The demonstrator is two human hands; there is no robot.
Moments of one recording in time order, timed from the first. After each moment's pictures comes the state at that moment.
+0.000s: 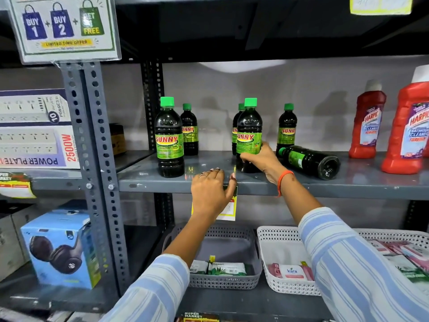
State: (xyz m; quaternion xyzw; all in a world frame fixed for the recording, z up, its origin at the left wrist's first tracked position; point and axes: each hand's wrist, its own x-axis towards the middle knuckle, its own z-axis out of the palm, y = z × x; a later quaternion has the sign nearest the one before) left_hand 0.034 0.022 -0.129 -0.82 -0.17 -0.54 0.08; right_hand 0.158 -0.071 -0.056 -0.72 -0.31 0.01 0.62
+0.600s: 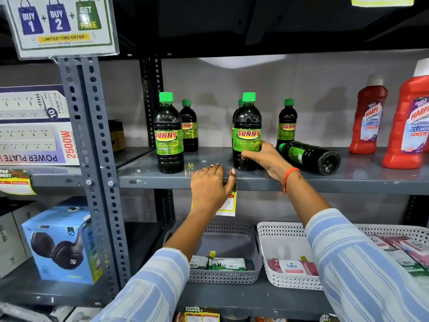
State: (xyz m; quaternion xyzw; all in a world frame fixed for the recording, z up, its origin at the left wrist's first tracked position) left_hand 0.035 0.024 -0.130 -0.82 -0.17 -0.54 0.07; right_hand 0.147 -0.086 -0.054 -0.69 -0.36 0.05 0.62
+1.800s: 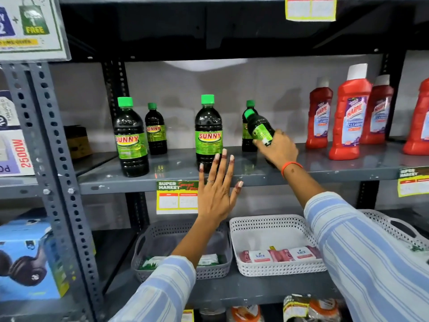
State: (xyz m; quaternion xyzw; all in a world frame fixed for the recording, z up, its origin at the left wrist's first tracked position) left_hand 0.074 -0.052 -0.154 -0.87 -0.09 -0.47 0.11; right_hand 0.198 -0.184 -0.048 -0.86 -0.17 -0.29 0.37
